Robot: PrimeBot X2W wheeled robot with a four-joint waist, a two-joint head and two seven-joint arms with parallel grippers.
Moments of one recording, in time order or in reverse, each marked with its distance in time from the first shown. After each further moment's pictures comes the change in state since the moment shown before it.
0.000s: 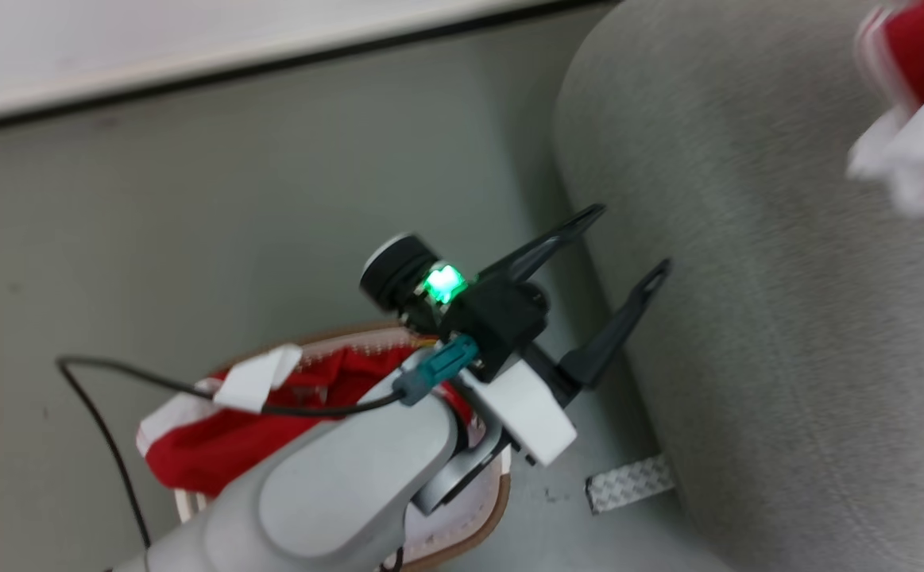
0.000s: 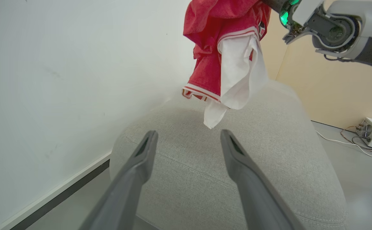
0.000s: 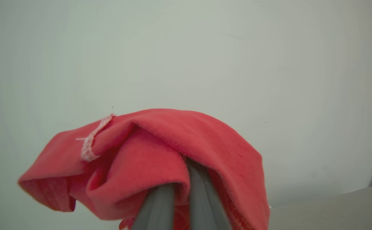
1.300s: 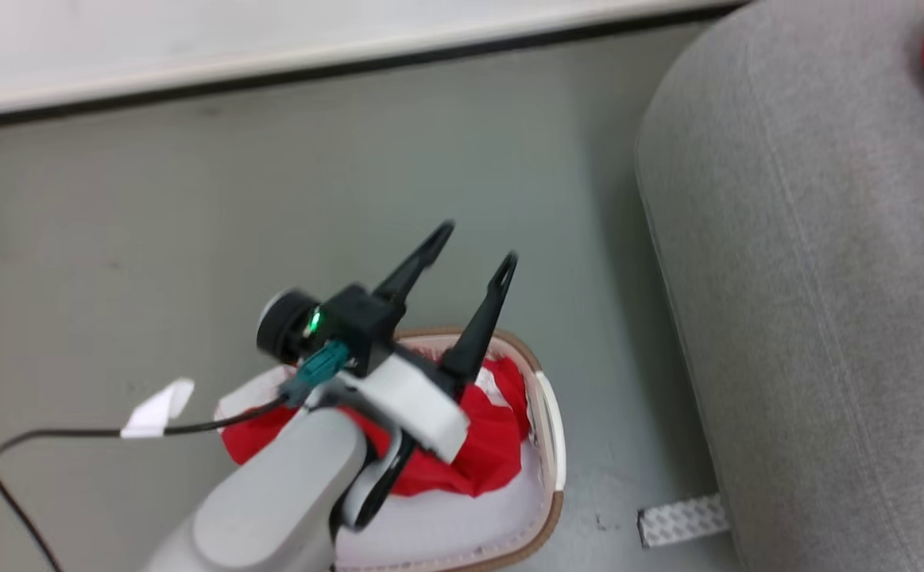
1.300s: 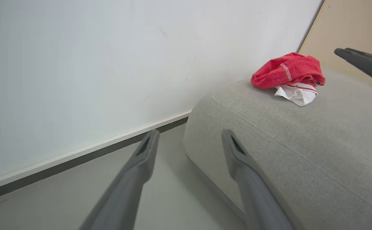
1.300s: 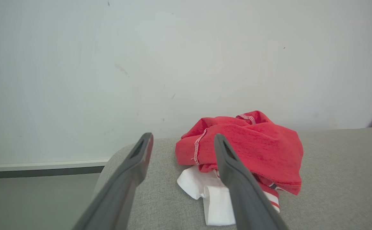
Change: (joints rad) left arm 0.116 0.040 0.141 0.128 -0.067 0.049 -0.098; right arm 0.161 0.109 -0.108 0.210 -0.267 0.000 -0.001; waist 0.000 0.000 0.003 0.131
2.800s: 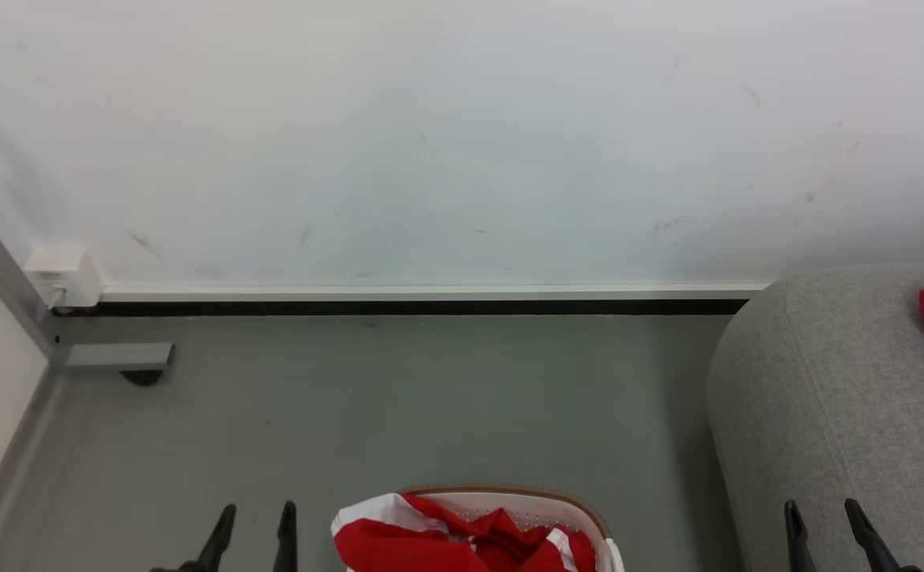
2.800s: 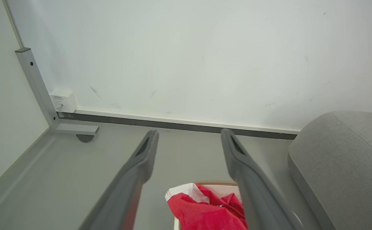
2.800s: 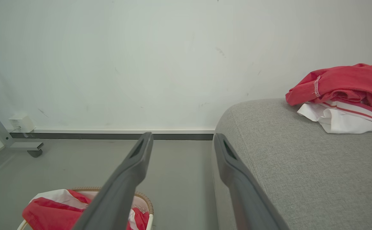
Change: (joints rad) left arm 0.784 -0.197 0.748 -0.012 0.330 -0.170 -0.002; right arm 0.721 0.411 -0.078 -0.260 -0.304 0.000 0.000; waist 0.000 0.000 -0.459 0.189
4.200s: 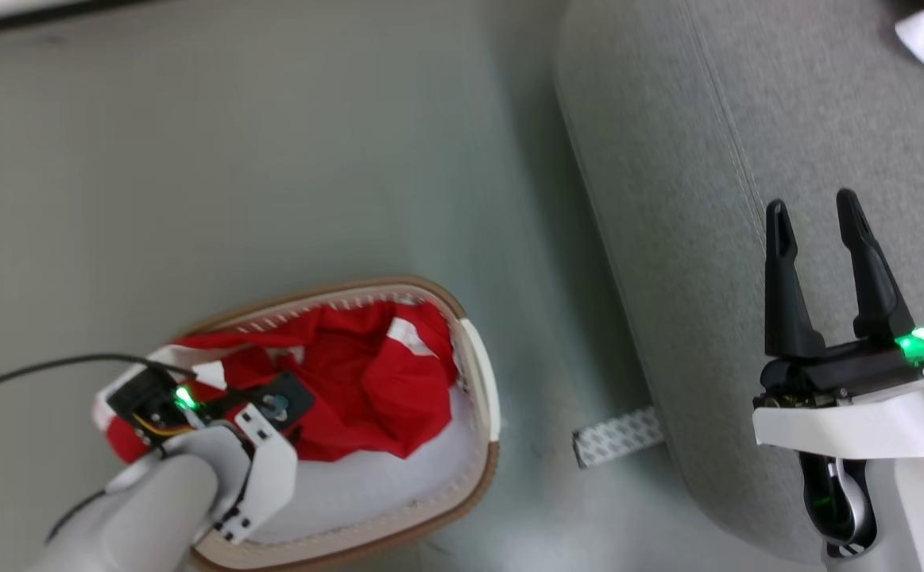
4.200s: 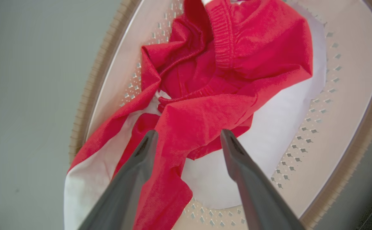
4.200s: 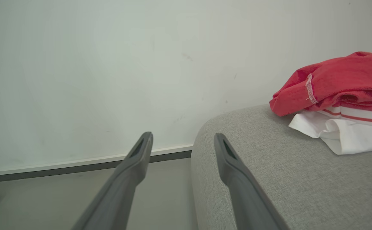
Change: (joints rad) left arm -0.736 0.340 -0.726 0.523 0.137 -0.111 0.374; right arm -0.422 0.005 0.141 -0.248 0.162 0.000 0.000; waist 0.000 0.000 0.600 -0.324
